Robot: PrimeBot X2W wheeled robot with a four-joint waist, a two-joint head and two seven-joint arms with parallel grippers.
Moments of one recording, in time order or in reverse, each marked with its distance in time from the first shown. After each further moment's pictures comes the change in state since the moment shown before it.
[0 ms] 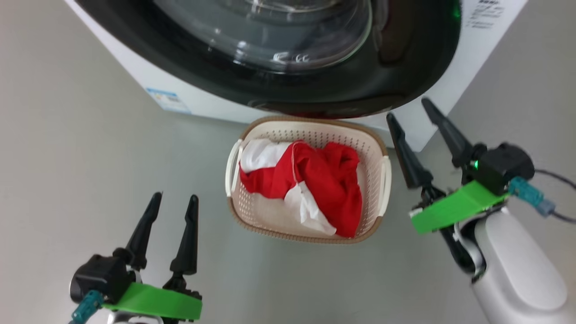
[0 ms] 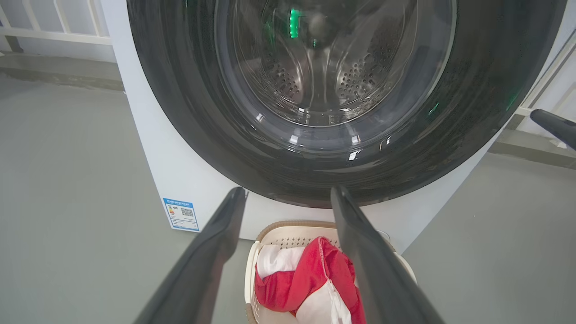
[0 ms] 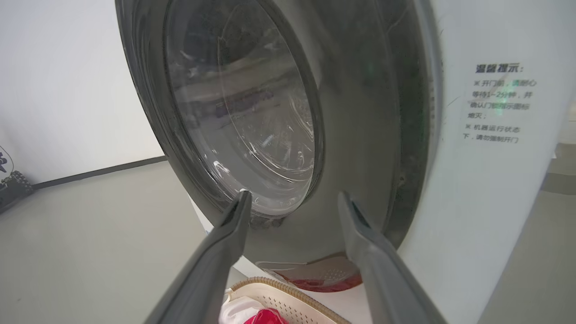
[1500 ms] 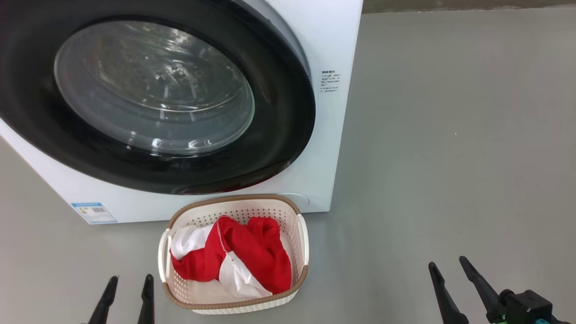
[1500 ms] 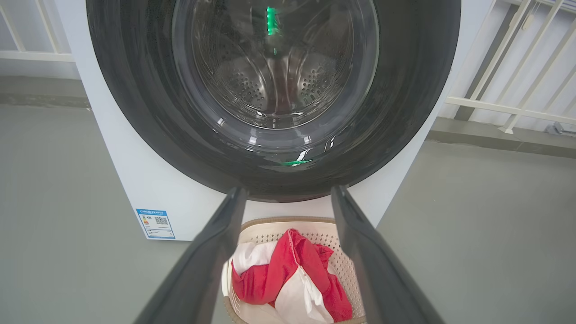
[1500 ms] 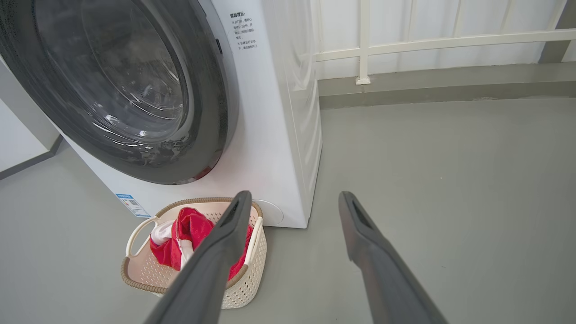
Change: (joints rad) left arm 0.266 0.054 0.132 -0.001 0.008 0.000 0.000; right arm 0.575 0.038 -0.163 -0.077 -0.001 0.000 0.001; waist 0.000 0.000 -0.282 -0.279
